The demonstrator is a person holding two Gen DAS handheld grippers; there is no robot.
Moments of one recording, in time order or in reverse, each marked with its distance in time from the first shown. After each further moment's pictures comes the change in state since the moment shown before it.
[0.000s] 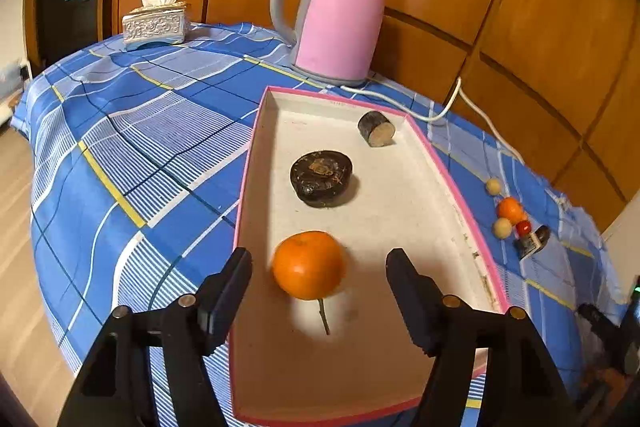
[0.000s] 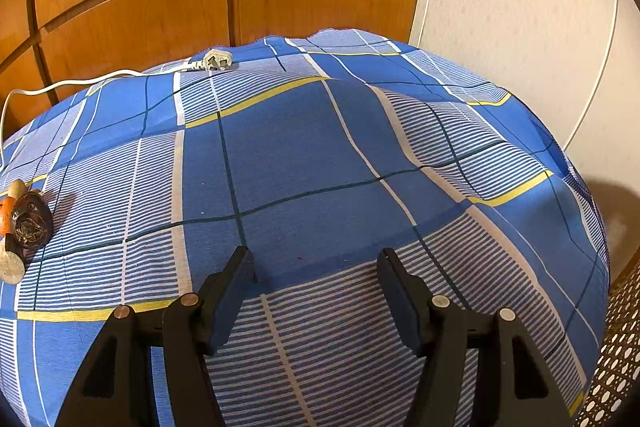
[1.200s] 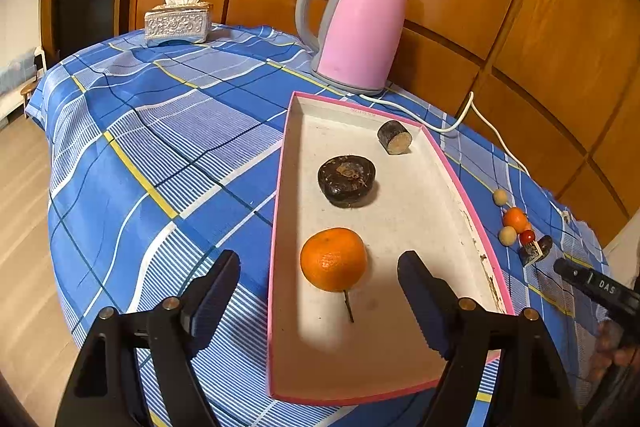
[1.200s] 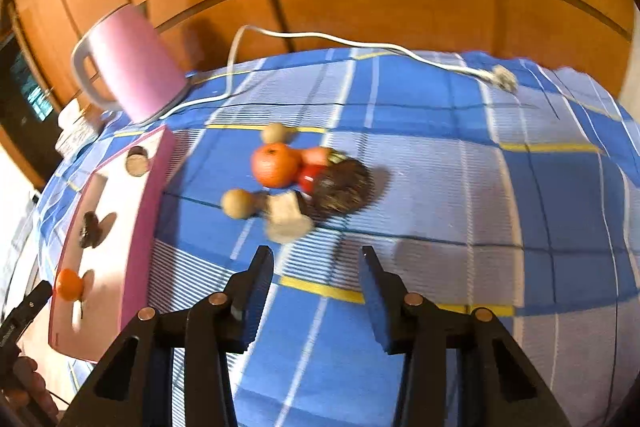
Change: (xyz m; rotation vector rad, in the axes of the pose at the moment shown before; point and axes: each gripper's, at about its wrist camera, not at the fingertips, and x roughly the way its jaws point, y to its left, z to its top) left arm -0.014 0.015 -0.005 -0.041 -0.016 0.032; right arm -0.071 0.136 0.003 -0.362 0.097 0.653
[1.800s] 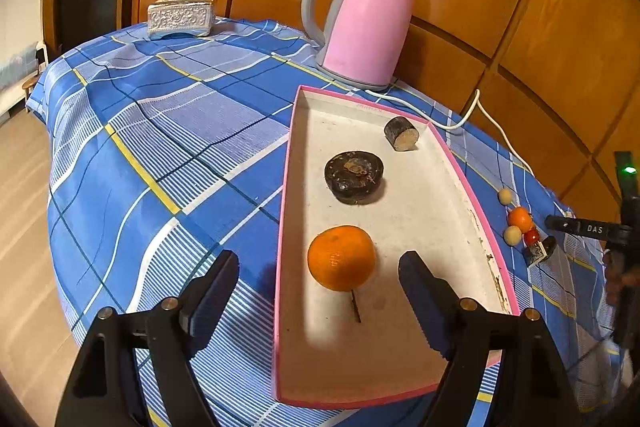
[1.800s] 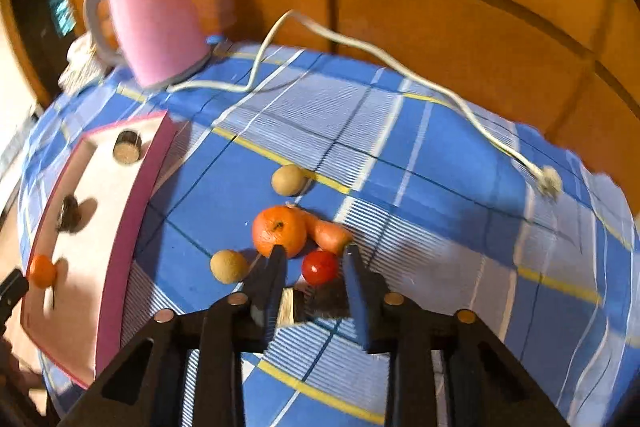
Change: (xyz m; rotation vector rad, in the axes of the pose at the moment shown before) left arm 0.005 0.005 0.001 -0.014 0.022 0.007; right arm 0.041 0.011 0.078 -0.293 0.146 -0.015
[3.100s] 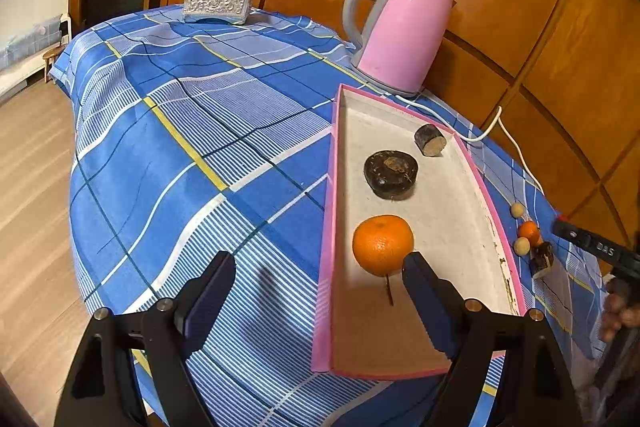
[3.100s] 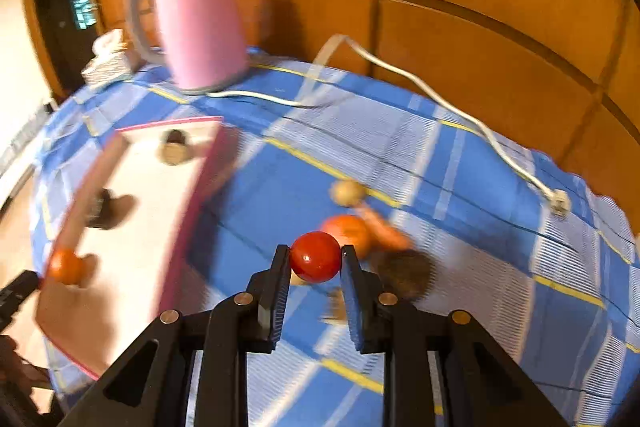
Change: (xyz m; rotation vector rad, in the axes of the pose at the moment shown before) left arm -0.017 0.026 -0.010 -0.099 0.001 0.029; right arm -0.020 0.060 -0.005 -0.048 -0.102 0.021
